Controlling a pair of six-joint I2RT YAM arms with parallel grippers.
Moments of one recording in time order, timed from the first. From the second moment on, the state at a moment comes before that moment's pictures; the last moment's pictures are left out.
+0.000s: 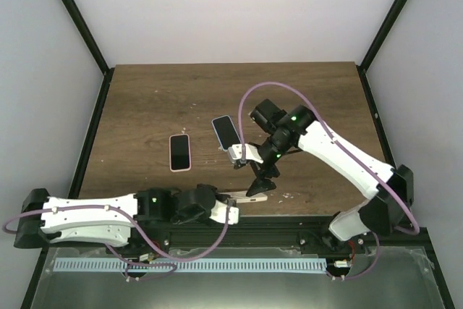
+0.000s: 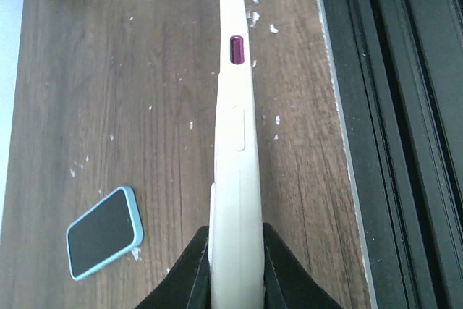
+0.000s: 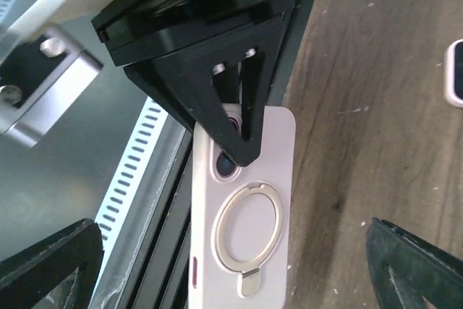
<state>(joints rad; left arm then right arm) -1.45 1.00 0.69 -0.45 -0.34 0.60 0.76 1.49 1.40 -1.31 -0.75 -1.03</state>
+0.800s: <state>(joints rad) -1.19 0.94 0.78 -0.53 -0.04 0.16 0.78 1.26 1.14 -1.02 -0.54 -0.87</state>
